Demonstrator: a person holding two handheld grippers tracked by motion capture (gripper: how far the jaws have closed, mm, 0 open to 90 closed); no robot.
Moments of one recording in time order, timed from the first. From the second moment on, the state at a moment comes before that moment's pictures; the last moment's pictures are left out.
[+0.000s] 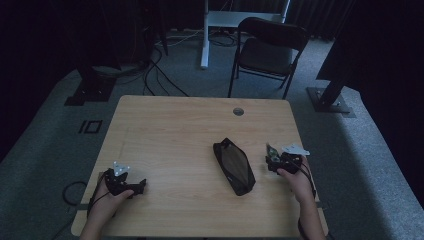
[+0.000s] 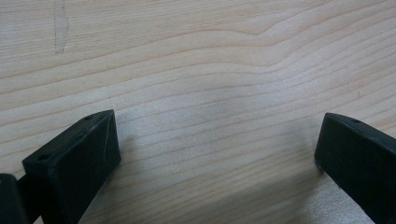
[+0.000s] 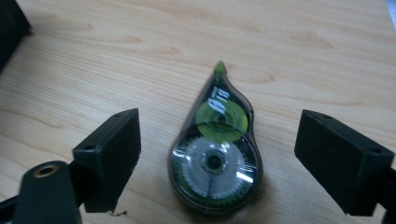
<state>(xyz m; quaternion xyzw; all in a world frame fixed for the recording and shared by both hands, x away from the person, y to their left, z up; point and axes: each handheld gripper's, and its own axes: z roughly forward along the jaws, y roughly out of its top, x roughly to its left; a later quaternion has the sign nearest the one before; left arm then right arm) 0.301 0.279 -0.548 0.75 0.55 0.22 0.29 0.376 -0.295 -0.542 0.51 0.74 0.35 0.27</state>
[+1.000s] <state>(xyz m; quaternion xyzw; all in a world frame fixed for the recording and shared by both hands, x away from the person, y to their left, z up) 0.301 0.279 -0.548 0.75 0.55 0.22 0.29 0.383 -0.293 -0.549 0.53 0.74 0.34 0.24</state>
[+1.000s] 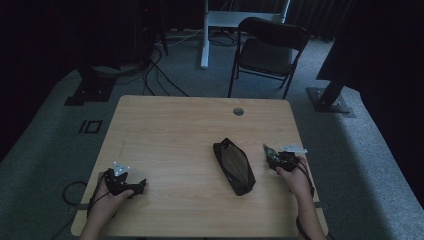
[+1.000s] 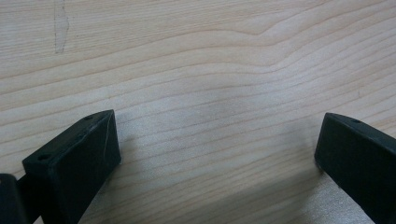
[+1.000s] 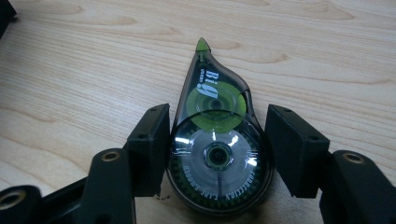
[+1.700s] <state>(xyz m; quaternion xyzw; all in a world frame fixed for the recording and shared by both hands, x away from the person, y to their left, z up) 0.301 0.279 -0.548 0.75 0.55 0.22 0.29 0.380 -0.296 -0.530 0.54 0.71 0.38 0.24</state>
